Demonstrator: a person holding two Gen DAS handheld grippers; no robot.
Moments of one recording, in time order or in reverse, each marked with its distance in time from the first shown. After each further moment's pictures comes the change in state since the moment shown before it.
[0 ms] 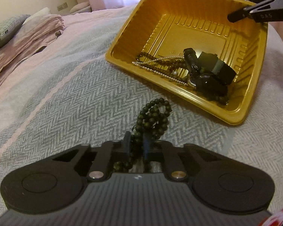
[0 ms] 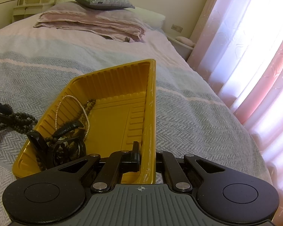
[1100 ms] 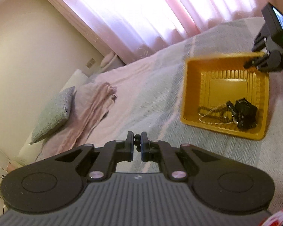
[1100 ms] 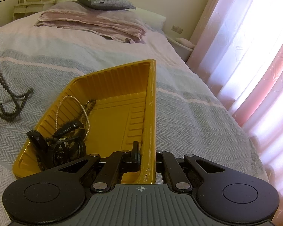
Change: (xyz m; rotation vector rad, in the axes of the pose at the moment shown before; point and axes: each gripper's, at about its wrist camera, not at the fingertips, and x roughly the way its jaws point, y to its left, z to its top) left arm -0.189 0.038 0.095 0.354 -0.183 0.338; right arm -0.003 0.004 0.002 -0.017 -0.005 -0.012
